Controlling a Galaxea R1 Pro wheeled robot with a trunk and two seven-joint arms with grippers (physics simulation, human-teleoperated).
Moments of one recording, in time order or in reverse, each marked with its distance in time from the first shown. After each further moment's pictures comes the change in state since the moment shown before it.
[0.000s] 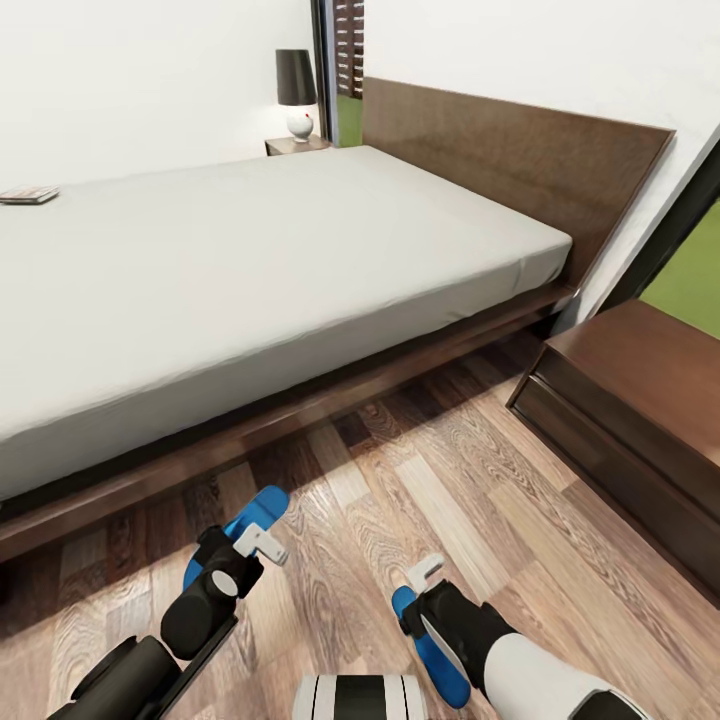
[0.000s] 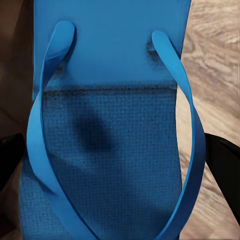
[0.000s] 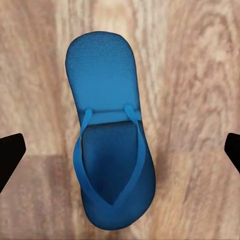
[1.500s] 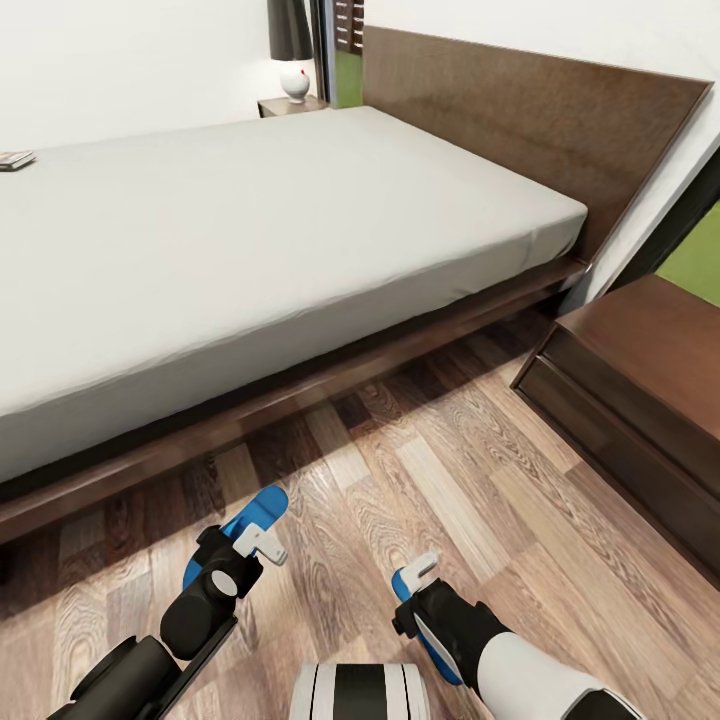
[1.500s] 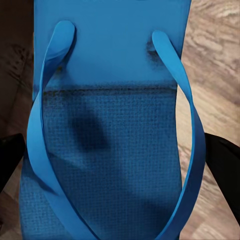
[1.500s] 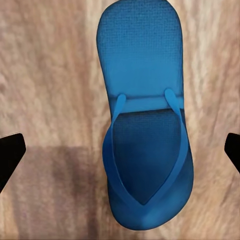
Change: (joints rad) left arm 0.001 0.000 0.002 0.000 -0.002 0.000 0.001; right arm -0.003 0.020 -0.001 0.000 -0.005 0.000 -0.001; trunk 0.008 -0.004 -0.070
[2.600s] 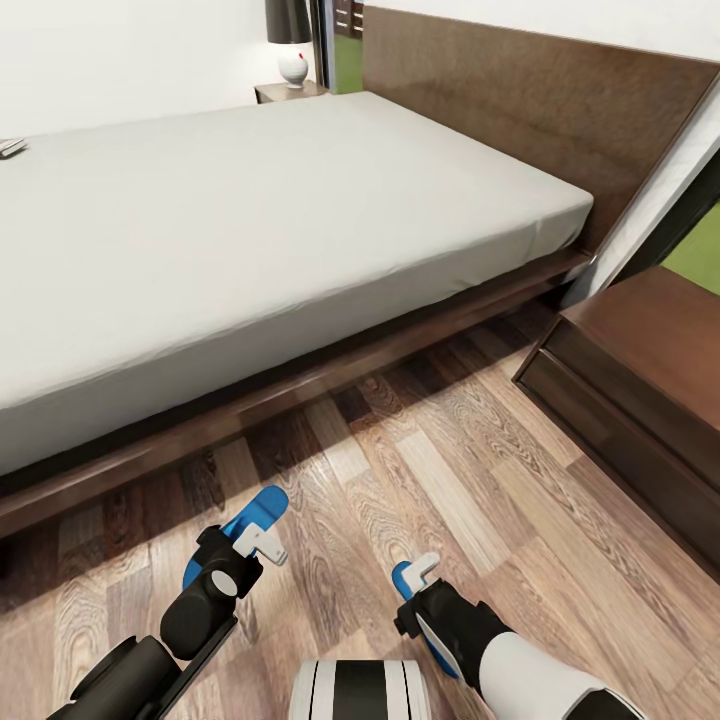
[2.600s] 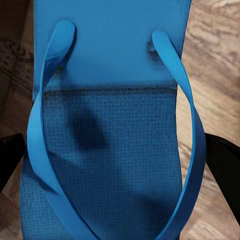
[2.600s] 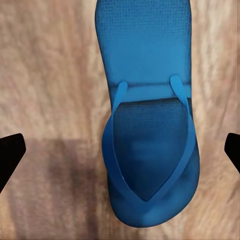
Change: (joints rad) left arm 0.000 0.000 0.000 0.000 0.000 0.000 0.000; right arm -0.001 -0.006 -0.001 0.002 0.003 0.000 0.000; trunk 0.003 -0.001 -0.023
